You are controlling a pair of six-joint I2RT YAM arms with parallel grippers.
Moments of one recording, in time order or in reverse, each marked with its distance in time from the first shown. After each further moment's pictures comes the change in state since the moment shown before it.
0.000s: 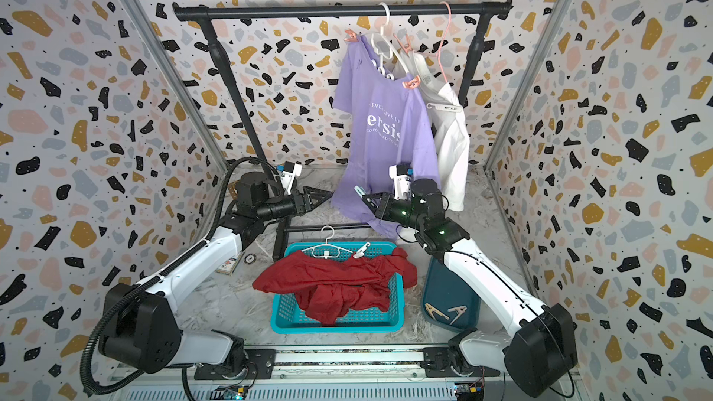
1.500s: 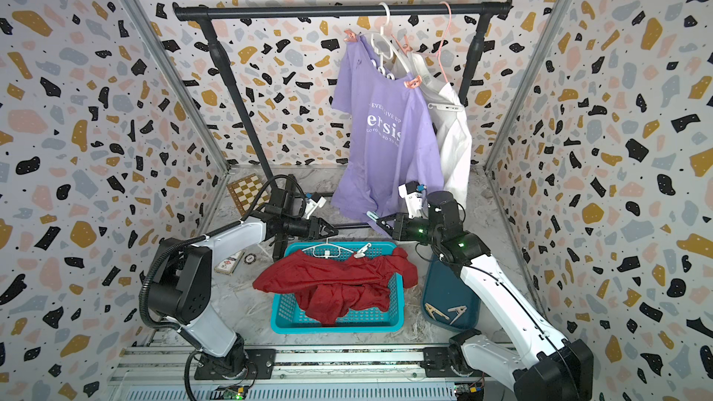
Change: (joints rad) left arm -0.019 0.289 0.011 -0.268 0.121 0.358; right arm -0.092 -0.152 -0.095 -0.240 -0.133 -0.150
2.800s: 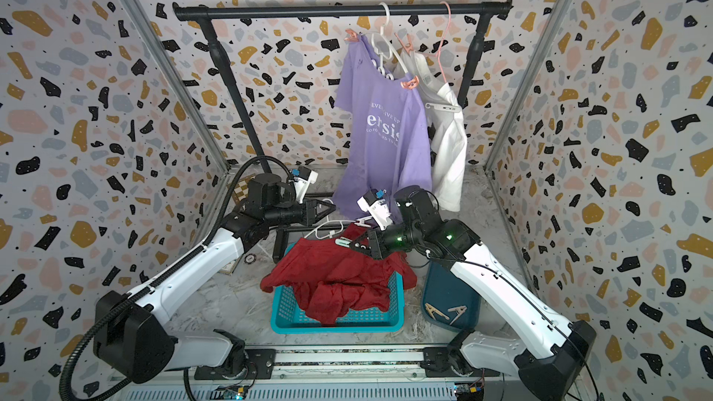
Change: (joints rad) left arm -0.119 -0.358 0.055 0.069 -0.308 -0.128; right arm 0.308 0.095 0.312 -0.399 -0.037 -0.154
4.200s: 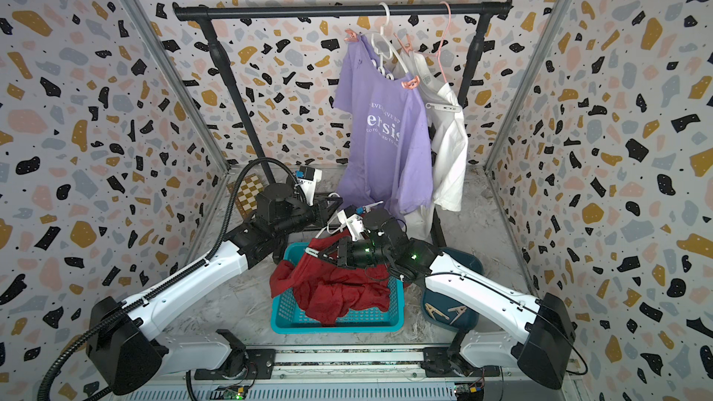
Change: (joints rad) left arm -0.187 -0.042 -0.055 0.173 -0.367 -0.056; right arm 0.214 0.080 -0.222 0.520 0.135 0.562
